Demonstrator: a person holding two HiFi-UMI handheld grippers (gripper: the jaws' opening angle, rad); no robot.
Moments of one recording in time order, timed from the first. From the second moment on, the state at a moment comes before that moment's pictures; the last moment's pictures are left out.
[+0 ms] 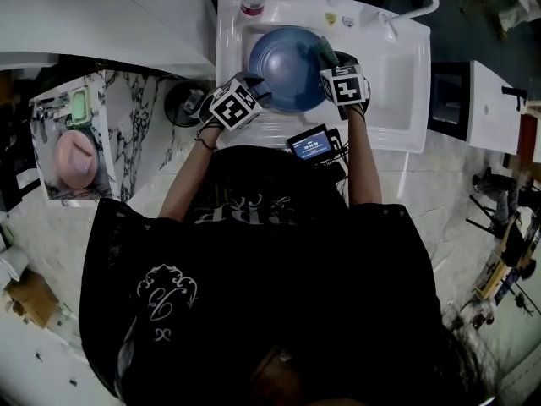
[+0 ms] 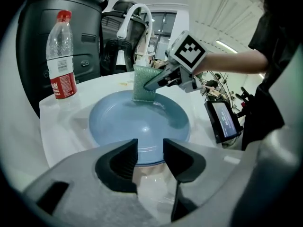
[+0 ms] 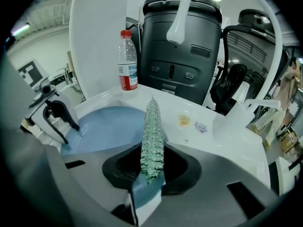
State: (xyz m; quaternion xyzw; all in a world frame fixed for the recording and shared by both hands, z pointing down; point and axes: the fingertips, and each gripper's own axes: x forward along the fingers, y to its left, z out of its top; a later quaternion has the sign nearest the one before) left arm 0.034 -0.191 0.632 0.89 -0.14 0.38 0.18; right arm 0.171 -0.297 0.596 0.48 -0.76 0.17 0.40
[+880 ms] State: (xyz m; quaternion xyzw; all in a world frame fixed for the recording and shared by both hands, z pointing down) left arm 0.030 -0.199 0.633 0.88 -0.19 0.41 0.16; right arm 0.111 -0.199 0.592 0.31 -0.82 0.22 0.42
